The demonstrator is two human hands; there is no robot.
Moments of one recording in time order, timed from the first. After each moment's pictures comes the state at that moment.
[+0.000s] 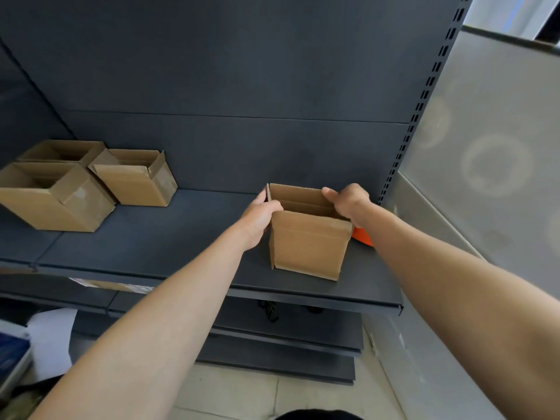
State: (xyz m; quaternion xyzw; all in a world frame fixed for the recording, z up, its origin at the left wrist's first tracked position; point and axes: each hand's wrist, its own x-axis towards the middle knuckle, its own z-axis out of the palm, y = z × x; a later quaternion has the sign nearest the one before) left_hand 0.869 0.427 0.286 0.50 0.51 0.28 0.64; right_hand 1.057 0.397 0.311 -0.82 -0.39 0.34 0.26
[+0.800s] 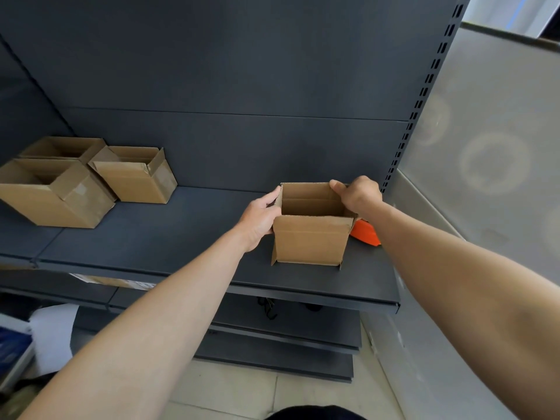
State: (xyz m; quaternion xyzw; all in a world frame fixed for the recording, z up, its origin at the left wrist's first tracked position) left_hand 0.870 0.414 0.286 0.55 0.50 0.27 0.61; right_hand 1.074 0.392 0.320 -0.85 -0.40 0.27 0.22
